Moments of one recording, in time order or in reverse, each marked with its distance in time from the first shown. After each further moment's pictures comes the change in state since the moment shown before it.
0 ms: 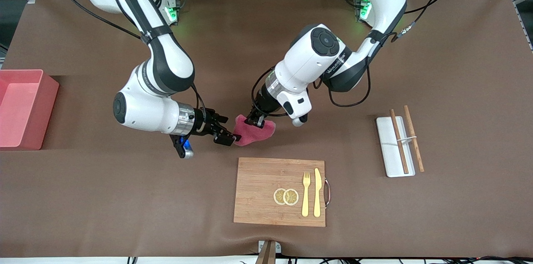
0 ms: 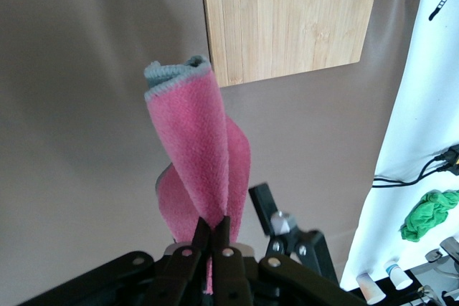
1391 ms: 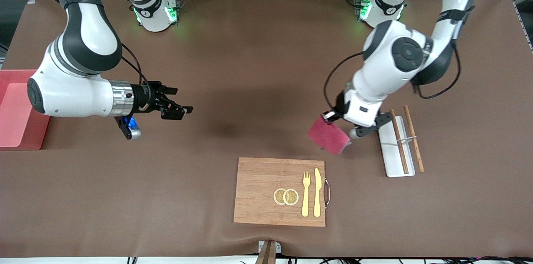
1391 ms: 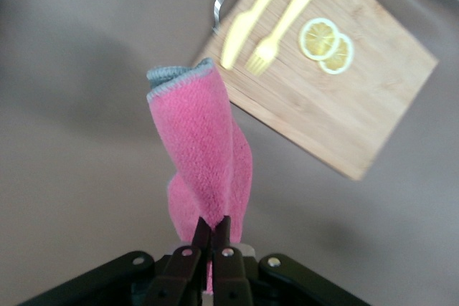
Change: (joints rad) left arm 0.258 -0.236 0.000 -0.257 0.000 -0.294 0.955; right arm -0.214 -0.248 0.000 -0.124 -0.124 -0.406 -0.006
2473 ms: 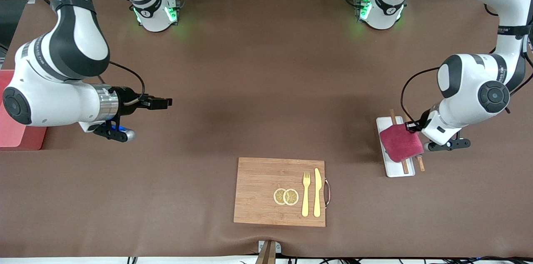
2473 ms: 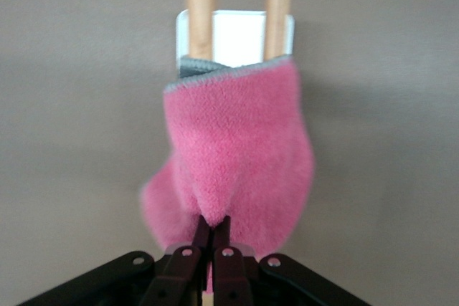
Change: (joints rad) left arm 0.114 -0.045 0.385 -0.264 0.073 0.005 0.943; right arm -0.038 0.065 -0.013 0.181 -0.220 -0.257 -0.405
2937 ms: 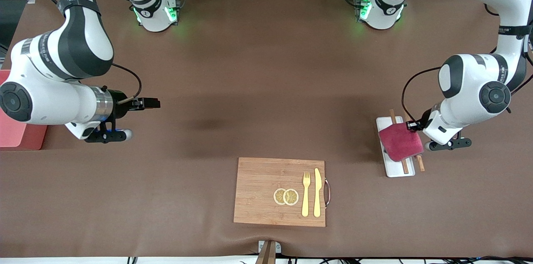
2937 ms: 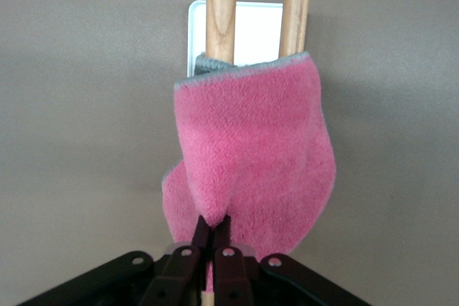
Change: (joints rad) left arm 0.007 0.004 0.020 -0.012 0.000 -0.008 0.001; right arm 0.003 0.000 0.004 0.029 -0.205 0.017 -0.244
